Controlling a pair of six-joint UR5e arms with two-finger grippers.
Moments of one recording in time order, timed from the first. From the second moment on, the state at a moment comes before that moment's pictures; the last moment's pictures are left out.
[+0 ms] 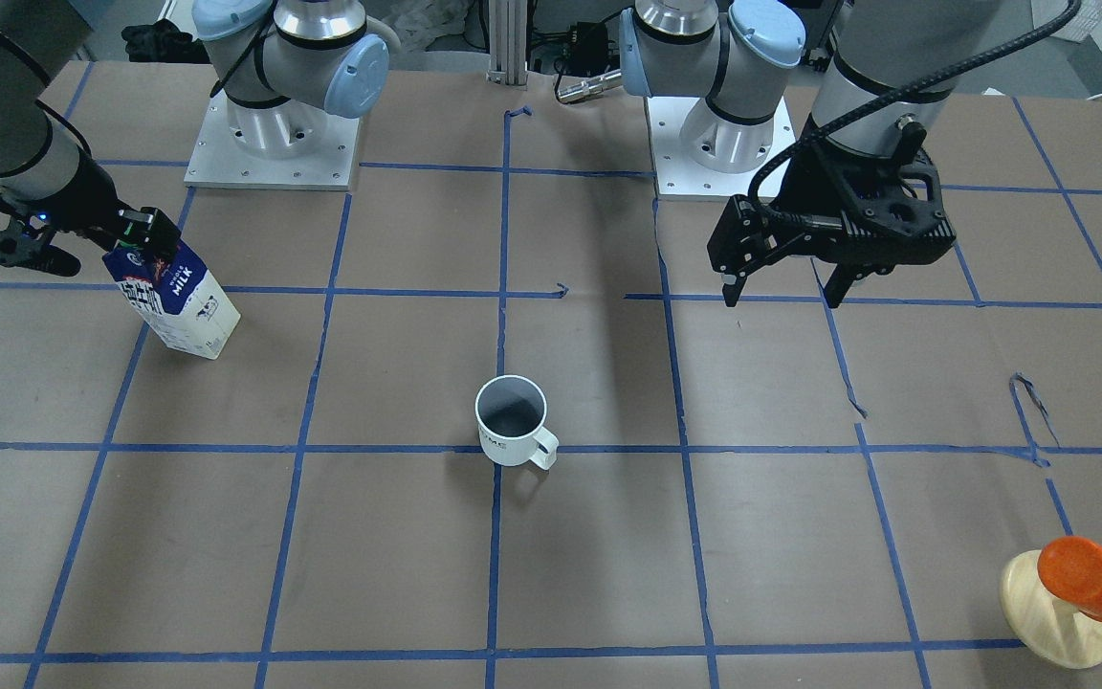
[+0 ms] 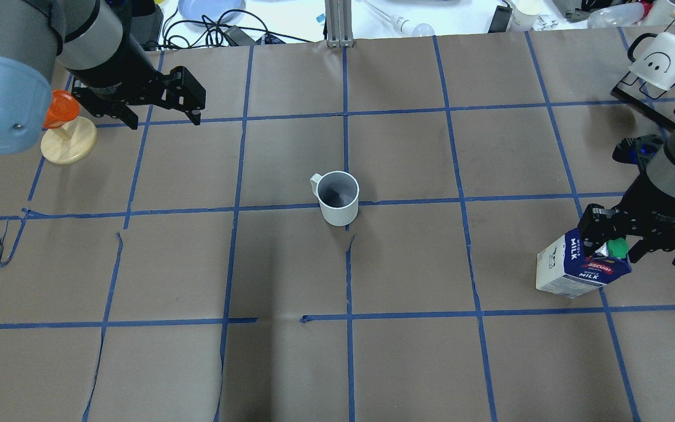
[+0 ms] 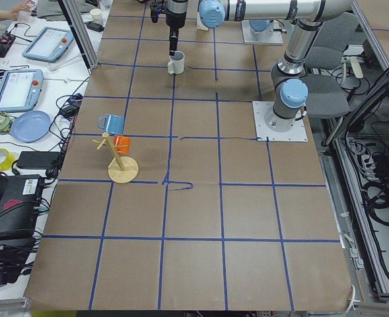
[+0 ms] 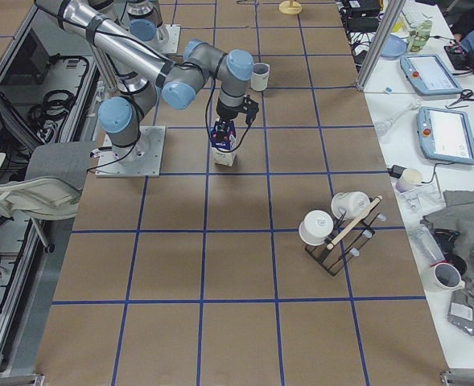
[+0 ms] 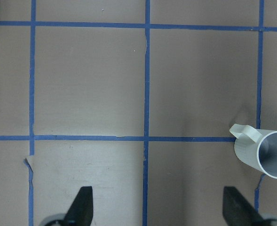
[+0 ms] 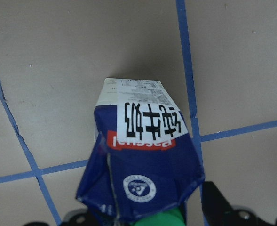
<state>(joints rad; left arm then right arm) -1.55 -1.57 -1.62 -1.37 1.56 -0.01 1.14 -1.69 2.07 -1.76 -1.64 -0.22</state>
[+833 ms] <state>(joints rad) -1.54 -1.55 -1.61 -1.39 1.57 0.00 1.14 -1.69 2.02 -1.75 -1.64 -0.21</state>
